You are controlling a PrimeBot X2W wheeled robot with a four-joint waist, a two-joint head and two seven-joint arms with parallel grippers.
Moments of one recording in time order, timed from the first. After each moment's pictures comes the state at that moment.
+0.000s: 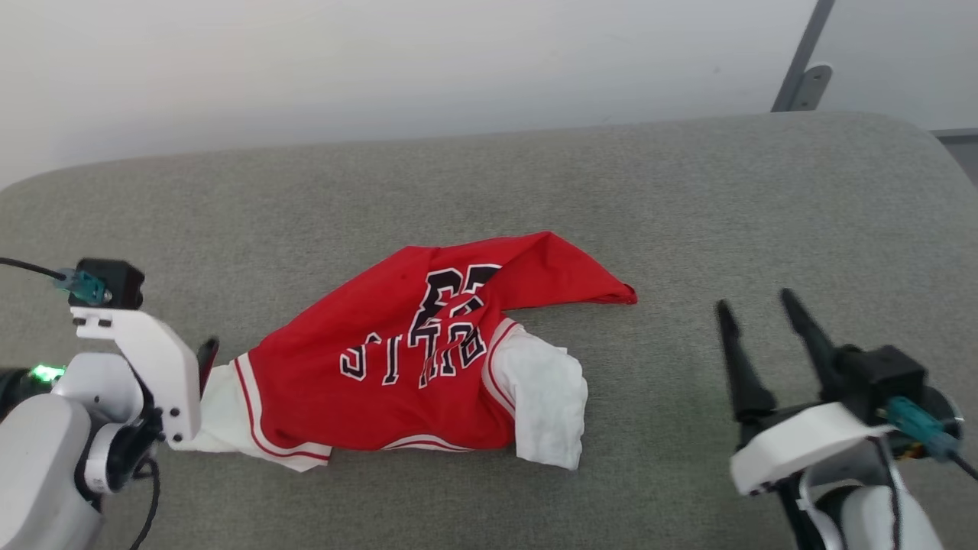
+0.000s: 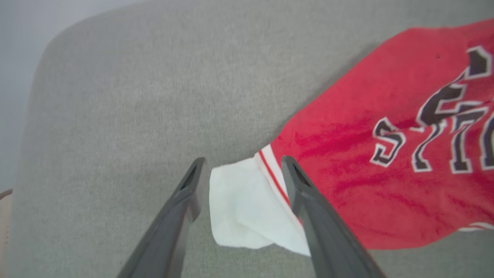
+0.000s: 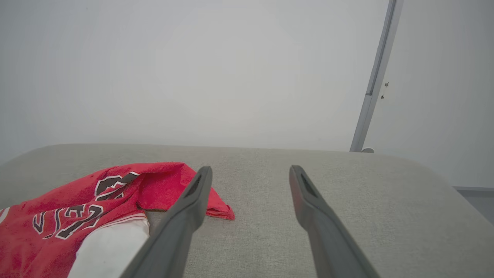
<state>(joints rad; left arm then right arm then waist) -0.42 0.66 -0.43 0.33 -0.70 0.10 0.55 -0.08 -0.07 0.02 0.02 0.14 0.13 -0.03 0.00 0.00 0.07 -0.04</state>
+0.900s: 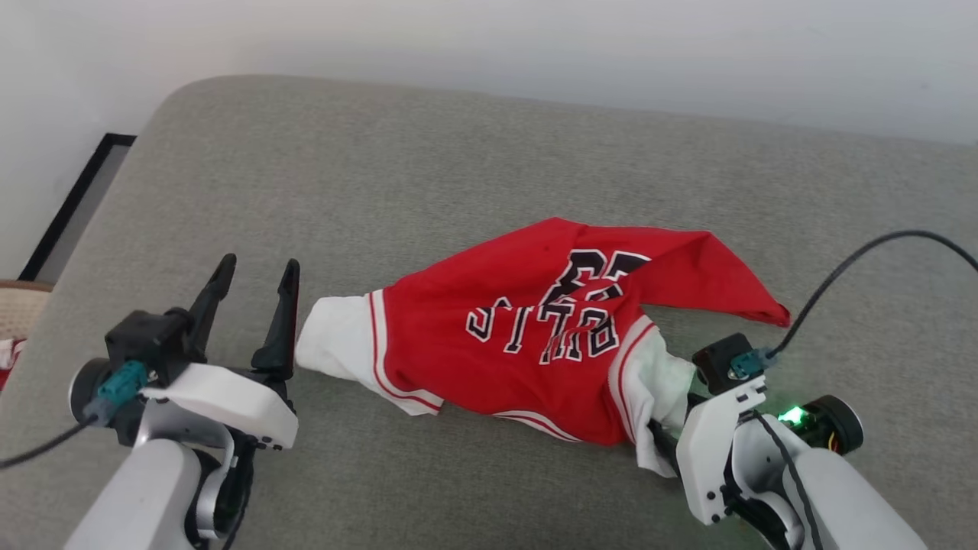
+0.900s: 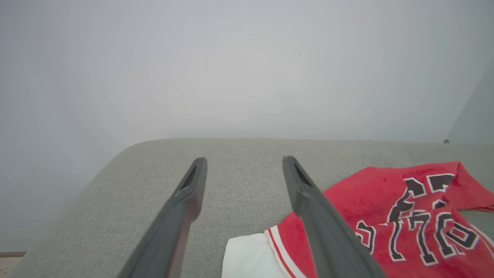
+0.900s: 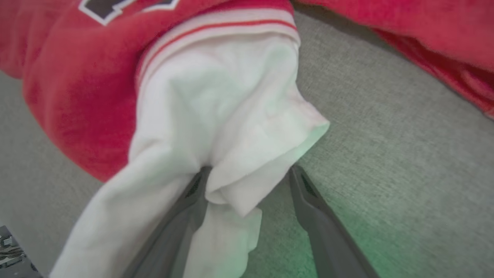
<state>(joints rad) -0.31 0.46 -0.40 0.20 -0.59 0.09 -0.21 -0.29 -0.24 0.39 0.40 0.36 0.13 0.46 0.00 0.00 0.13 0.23</state>
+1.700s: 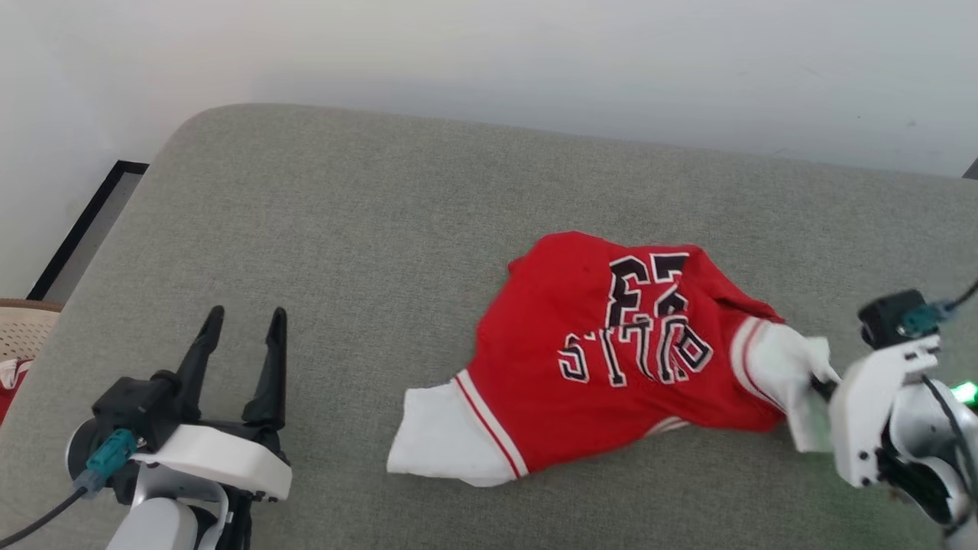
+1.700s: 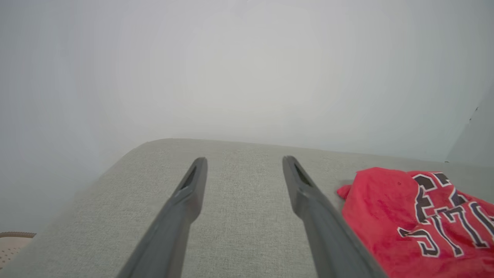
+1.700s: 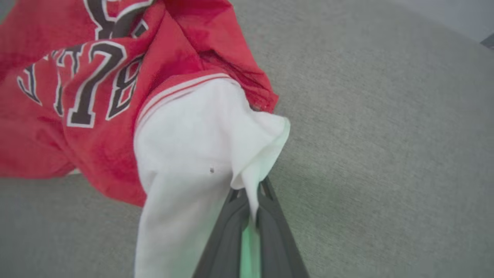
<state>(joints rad) -0.15 0.36 -0.24 0.18 -0.49 0.01 -0.26 -0.26 -0.44 0.17 0.23 0.44 0.13 0.64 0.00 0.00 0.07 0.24</state>
